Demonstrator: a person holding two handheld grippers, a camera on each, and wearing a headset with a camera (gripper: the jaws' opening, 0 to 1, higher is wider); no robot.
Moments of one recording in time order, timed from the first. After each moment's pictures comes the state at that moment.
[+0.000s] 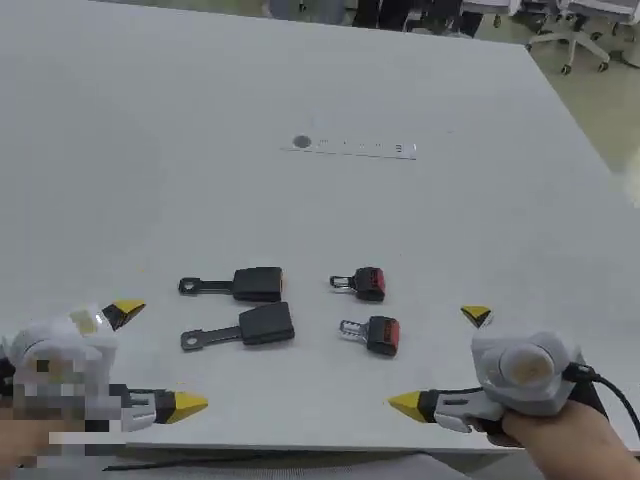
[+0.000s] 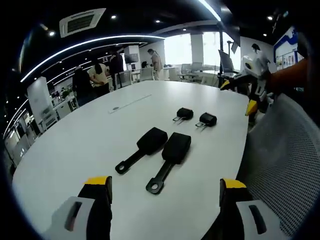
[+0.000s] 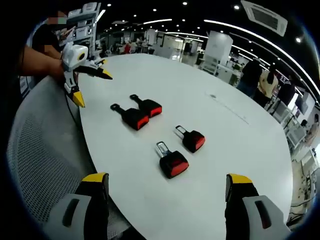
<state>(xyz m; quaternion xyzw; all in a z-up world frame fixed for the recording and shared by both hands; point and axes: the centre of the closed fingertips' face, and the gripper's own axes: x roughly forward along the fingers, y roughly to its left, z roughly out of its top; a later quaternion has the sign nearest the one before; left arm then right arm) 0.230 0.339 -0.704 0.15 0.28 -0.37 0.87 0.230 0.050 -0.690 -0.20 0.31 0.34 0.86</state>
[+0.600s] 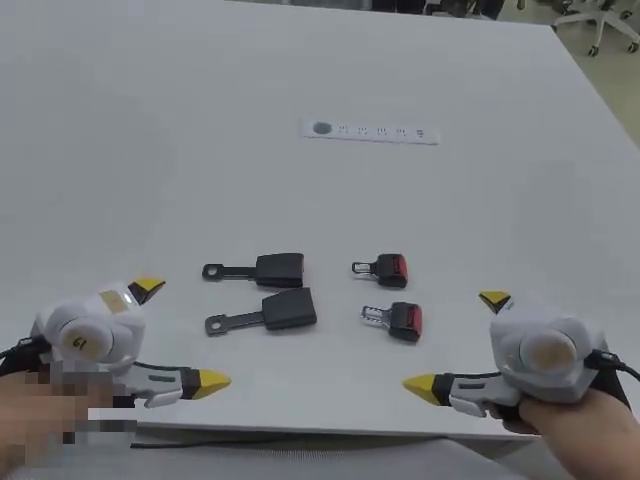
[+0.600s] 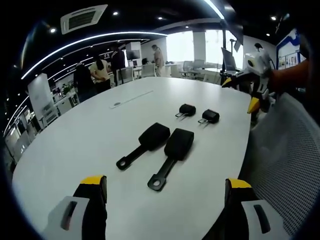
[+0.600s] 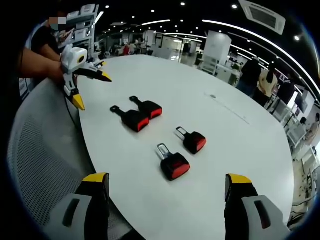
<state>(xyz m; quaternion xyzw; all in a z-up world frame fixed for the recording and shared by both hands) 0.229 0.339 -0.702 0.16 0.29 -0.36 0.87 0.232 0.053 -0.694 -0.20 0.31 0.34 0.86</state>
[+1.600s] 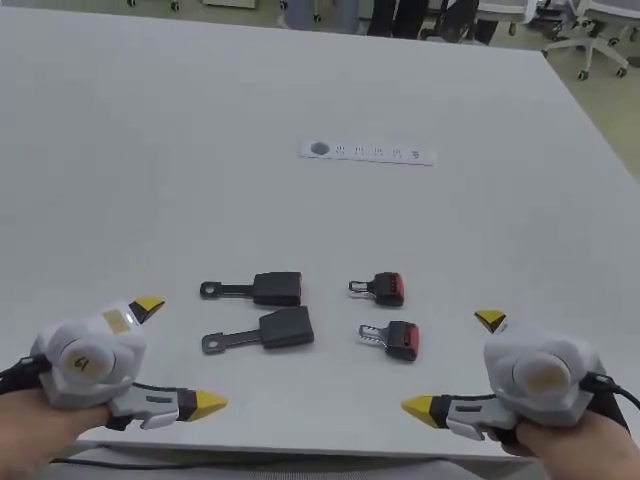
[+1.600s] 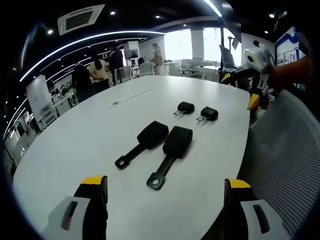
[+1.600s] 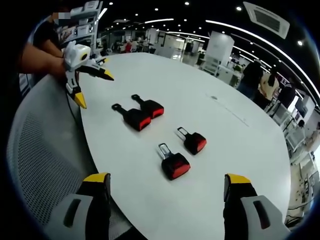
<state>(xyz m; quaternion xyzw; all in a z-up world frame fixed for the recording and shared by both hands) 0.225 0.336 -0.704 0.16 0.29 -0.37 0.87 0.228 0.053 -0.691 -0.22 0.31 0.34 0.86</state>
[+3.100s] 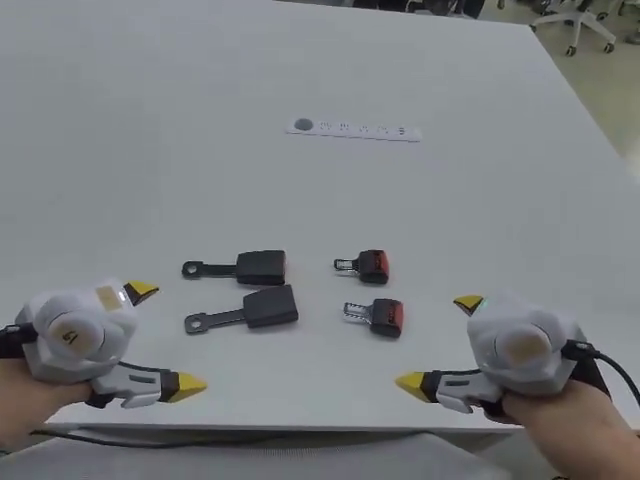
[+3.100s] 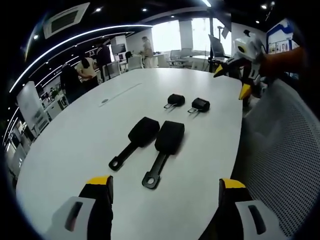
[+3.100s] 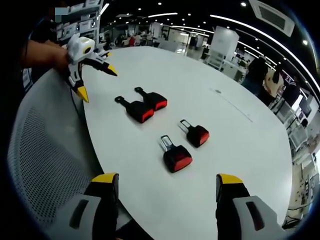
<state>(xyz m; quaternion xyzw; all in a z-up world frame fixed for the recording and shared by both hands) 0.226 0.329 -0.707 0.20 0.32 -0.40 0.84 0.223 0.046 -0.696 -0.23 0.34 0.35 0.84</state>
